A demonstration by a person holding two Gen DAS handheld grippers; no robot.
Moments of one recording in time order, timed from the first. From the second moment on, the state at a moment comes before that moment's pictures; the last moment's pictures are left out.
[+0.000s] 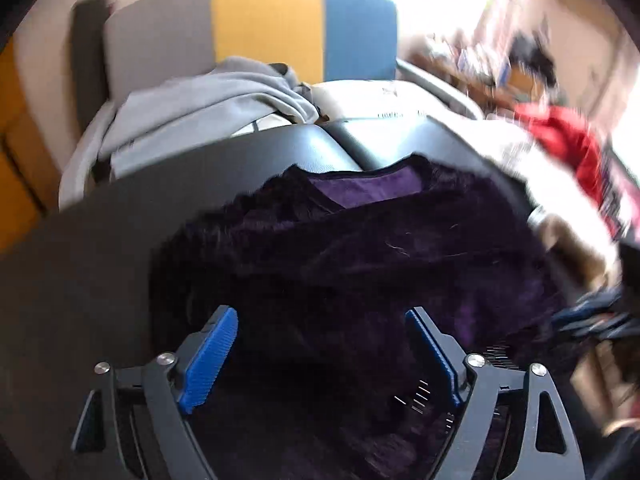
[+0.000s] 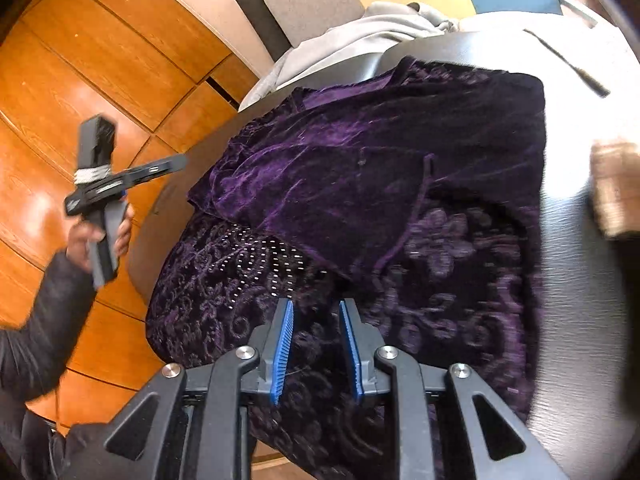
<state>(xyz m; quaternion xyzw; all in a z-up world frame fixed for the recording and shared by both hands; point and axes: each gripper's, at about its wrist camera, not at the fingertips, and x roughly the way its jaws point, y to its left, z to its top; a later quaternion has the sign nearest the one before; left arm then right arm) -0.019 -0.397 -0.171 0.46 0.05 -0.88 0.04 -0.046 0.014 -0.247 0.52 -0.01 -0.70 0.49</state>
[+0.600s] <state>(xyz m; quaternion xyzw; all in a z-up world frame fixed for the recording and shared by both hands) -0.072 -0.419 -0.210 0.54 -0.05 -0.84 -0.09 -0.129 -0.049 -0.247 0.49 0.07 -0.74 0.47</state>
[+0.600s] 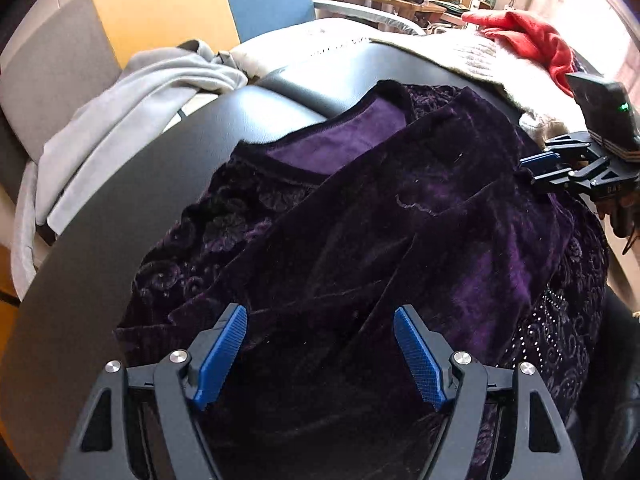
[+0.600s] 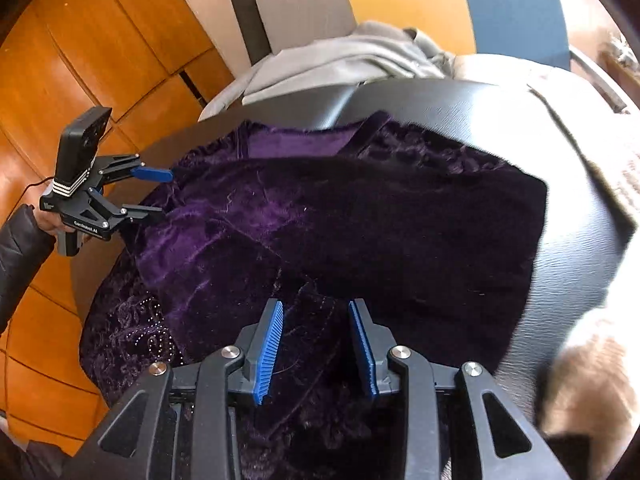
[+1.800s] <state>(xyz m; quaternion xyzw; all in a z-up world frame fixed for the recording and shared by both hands) -0.080 -0.397 -0.208 0.58 -0.13 -0.79 -0.16 -0.104 -0.053 -0.249 0.43 0.13 -0.76 0.47</state>
